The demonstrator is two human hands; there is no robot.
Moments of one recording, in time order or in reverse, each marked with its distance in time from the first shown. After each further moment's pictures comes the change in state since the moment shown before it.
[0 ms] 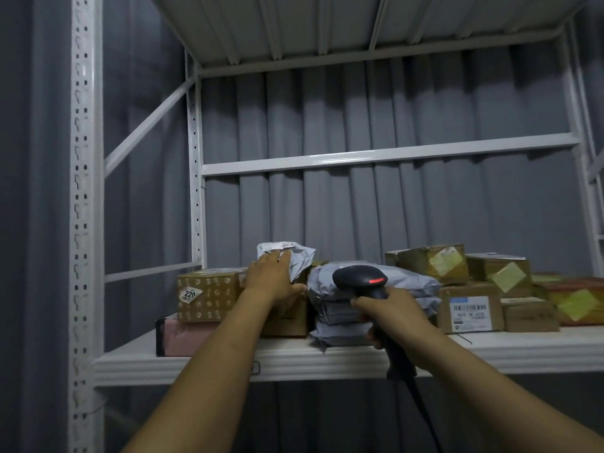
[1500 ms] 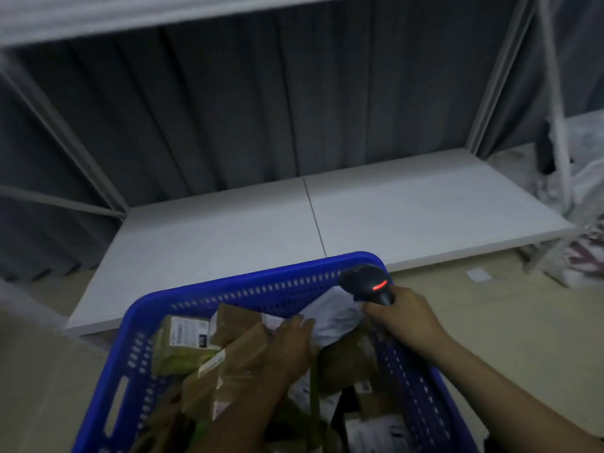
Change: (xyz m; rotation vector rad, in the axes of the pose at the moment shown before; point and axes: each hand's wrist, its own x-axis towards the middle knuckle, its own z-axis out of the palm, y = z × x) left_hand -0.486 0.258 0.371 -0.311 -0.983 0.156; right_hand -0.268 0.371 -0.152 -0.549 -0.105 0.641
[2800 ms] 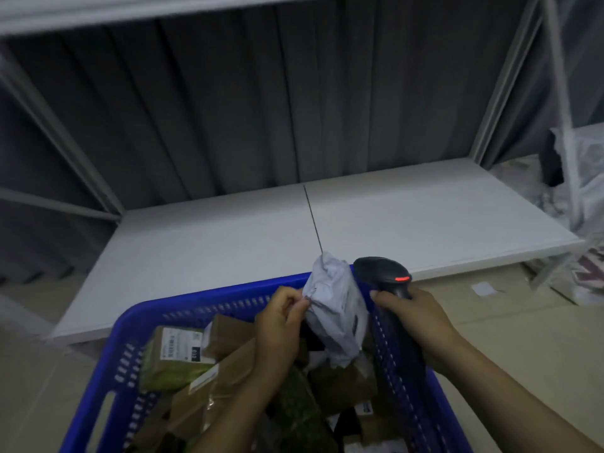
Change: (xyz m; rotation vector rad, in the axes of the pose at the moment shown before) left_hand -0.017 0.036 -0.073 -0.928 0.672 0.001; right_hand 0.024 0.005 -0.006 0.552 0.046 0.156
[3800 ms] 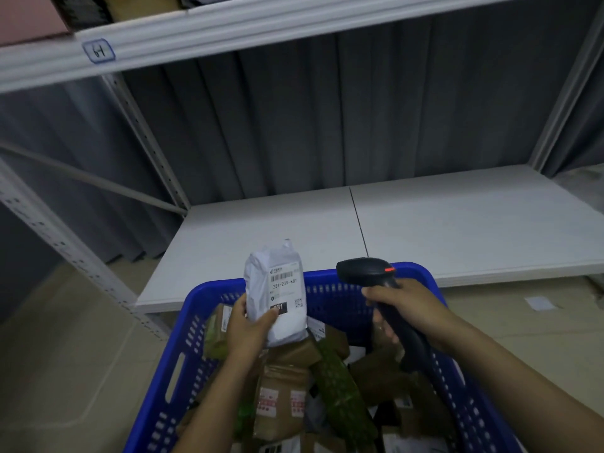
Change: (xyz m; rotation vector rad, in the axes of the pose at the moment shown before) left_hand -0.027 -0.025 -0.120 -0.078 0.211 -0.538; right_hand -0.041 -0.033 0.048 -0.094 -0.487 -0.087
